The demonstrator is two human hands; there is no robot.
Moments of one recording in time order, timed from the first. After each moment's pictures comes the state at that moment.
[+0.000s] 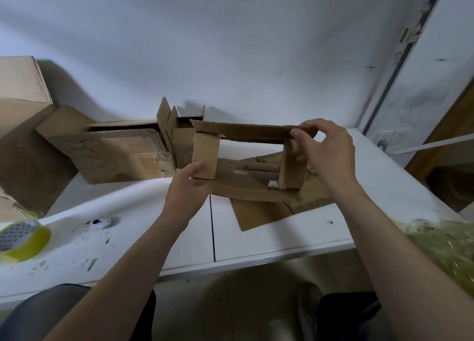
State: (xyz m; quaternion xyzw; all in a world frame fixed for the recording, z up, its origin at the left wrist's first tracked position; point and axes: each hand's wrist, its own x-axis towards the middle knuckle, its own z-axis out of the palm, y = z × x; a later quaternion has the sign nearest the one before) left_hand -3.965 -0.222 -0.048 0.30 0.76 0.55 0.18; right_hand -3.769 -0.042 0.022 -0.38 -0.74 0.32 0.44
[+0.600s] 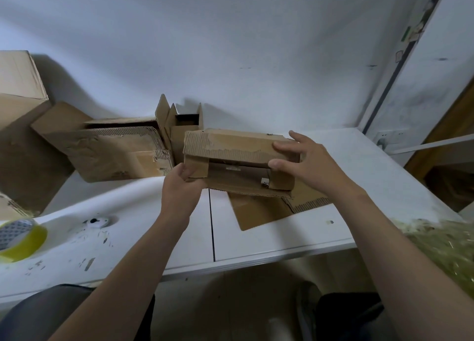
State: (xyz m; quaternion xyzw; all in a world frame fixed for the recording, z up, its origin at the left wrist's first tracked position) left_hand -3.966 -0.219 -0.051 0.23 0.72 0.63 0.19; right_hand -3.772 -0.028 -0.004 -0.33 -0.86 0.33 0.21
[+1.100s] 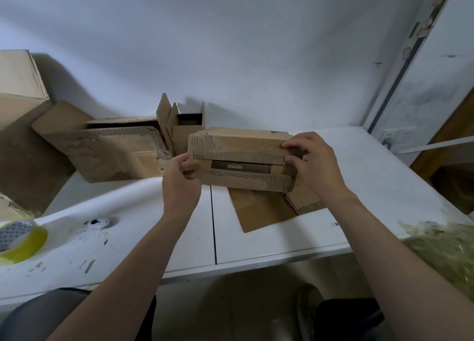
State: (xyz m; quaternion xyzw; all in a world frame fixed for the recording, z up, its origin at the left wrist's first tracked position) left_hand -3.990 -0.202 -0.071 0.26 0.77 0.58 0.04; right_hand -3.787 -0.002 -0.037 -0.30 -0.85 0.26 0.35
